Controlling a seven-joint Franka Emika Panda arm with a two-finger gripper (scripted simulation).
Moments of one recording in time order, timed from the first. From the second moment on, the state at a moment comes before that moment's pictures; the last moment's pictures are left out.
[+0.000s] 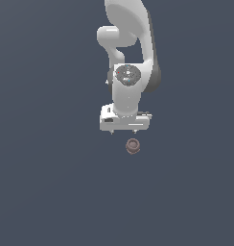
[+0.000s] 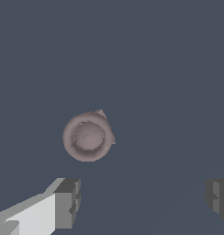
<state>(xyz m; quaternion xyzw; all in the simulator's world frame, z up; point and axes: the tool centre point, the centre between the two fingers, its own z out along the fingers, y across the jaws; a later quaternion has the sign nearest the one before) -0.015 0.029 0.145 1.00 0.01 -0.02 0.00</state>
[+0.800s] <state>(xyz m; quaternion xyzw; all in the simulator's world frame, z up) -0.013 0.039 0.133 1.00 0.05 -0.02 0.00</state>
